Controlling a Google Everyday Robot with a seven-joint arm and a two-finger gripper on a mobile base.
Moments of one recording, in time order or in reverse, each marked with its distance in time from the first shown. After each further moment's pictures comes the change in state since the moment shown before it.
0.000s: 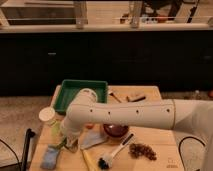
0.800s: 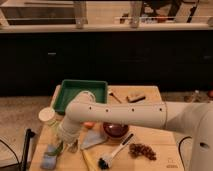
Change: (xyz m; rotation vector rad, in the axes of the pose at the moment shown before) arm -0.026 -0.003 0.019 -0.019 -0.153 -0.031
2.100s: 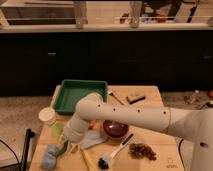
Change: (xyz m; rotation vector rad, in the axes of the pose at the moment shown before) arm 0.012 0.020 0.004 0.016 -0.122 0.117
